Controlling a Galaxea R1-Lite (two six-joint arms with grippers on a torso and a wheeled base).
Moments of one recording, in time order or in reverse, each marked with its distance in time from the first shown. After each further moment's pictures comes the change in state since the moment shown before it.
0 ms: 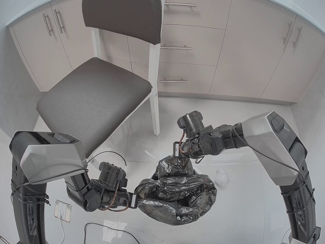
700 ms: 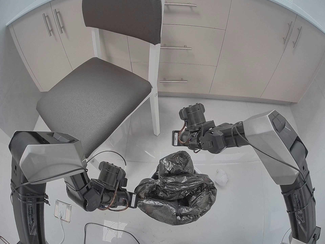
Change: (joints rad) left arm 0.001 -0.004 -0.001 0.001 -0.002 0.000; right arm -0.006 -0.006 -0.010 -0.185 -0.066 -0.091
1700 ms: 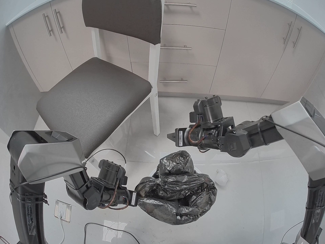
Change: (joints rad) left arm 0.003 -0.011 -0.016 0.018 -0.004 -0.002; right arm 0.029 -0.280 0.382 -0.196 0.179 -0.074
